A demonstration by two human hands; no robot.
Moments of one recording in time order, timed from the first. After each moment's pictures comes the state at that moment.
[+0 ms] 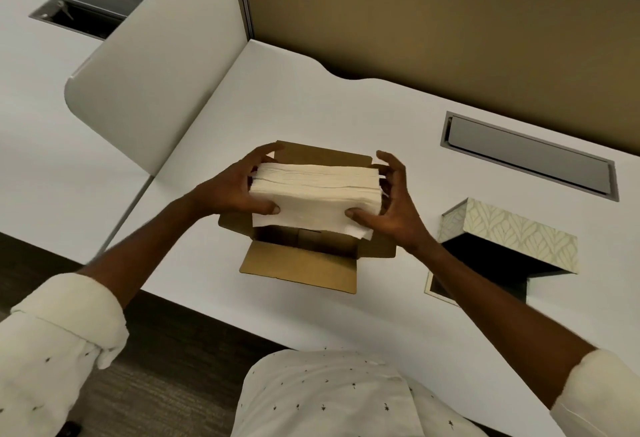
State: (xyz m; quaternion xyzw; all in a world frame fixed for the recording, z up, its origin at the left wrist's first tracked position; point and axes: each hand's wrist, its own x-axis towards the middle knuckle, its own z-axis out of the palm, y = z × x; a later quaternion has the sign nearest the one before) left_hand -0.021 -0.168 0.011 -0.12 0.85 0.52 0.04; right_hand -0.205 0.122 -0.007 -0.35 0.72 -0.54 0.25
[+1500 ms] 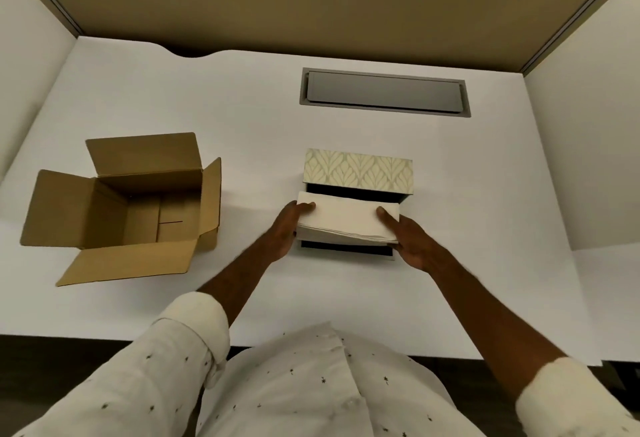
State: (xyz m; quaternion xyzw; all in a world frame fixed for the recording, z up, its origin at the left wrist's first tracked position) left_hand -0.193 0.216 -0.059 -0.38 0.51 0.76 0.14; right_hand -0.284 0.460 -0.058 0.13 0.66 -0.59 0.44
